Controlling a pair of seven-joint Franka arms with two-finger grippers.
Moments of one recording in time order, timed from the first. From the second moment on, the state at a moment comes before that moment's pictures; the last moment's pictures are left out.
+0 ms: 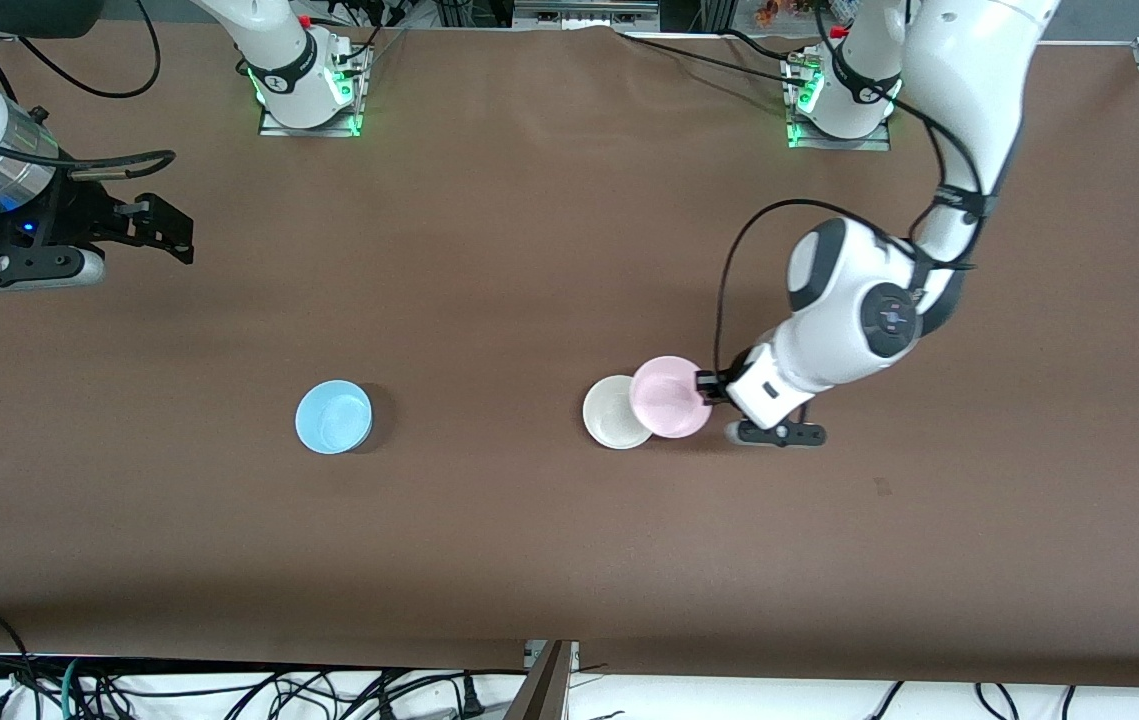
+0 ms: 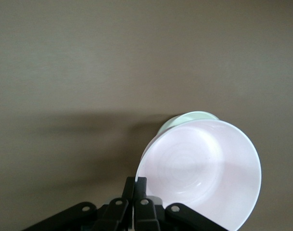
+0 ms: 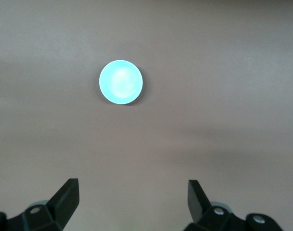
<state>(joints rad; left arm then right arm) -0.24 0.57 -0.19 -1.64 -0.28 2.30 -0.25 0.17 0.08 -0.01 -1.52 -0.02 1.56 0.07</state>
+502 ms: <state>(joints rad) -0.28 0.67 -0.19 -1.56 -0.27 2.36 -0.27 0.17 0.08 -0.01 -1.52 -0.02 1.56 0.07</state>
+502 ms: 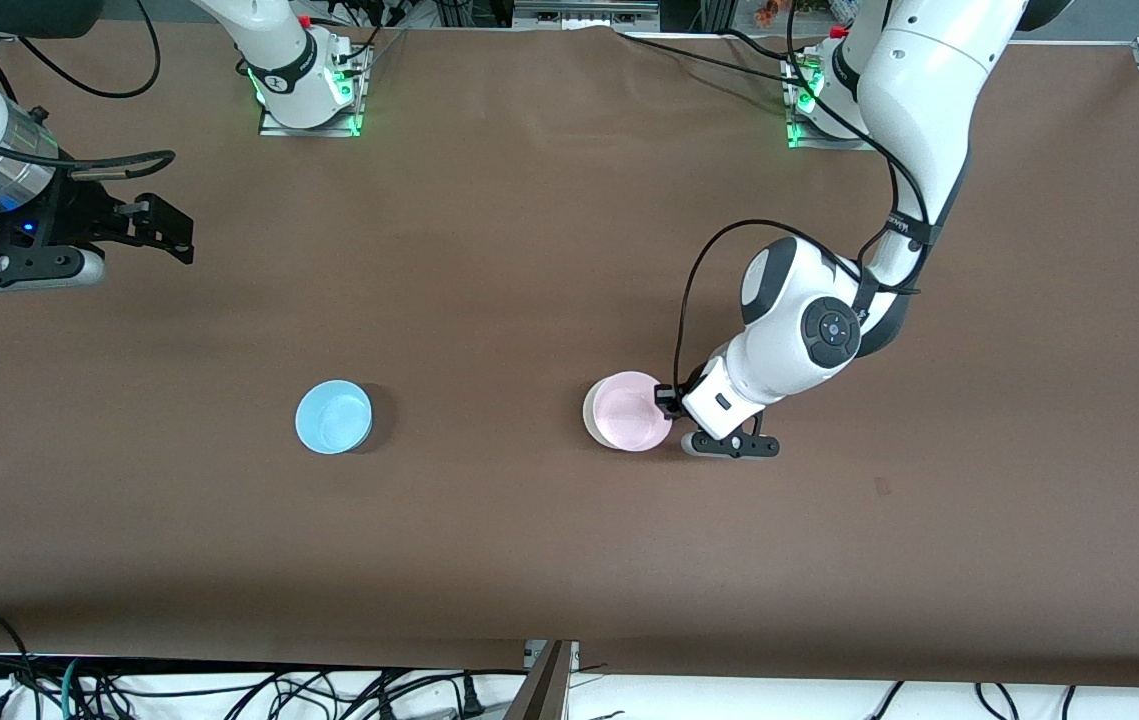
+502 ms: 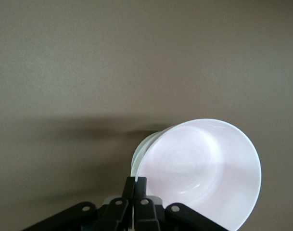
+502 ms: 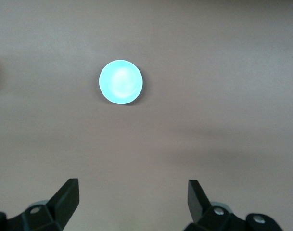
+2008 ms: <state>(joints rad) -0.32 0.71 -0.19 -1.55 -0.21 2.37 -0.32 0.17 0.08 -0.01 -1.52 -0.02 1.56 0.07</state>
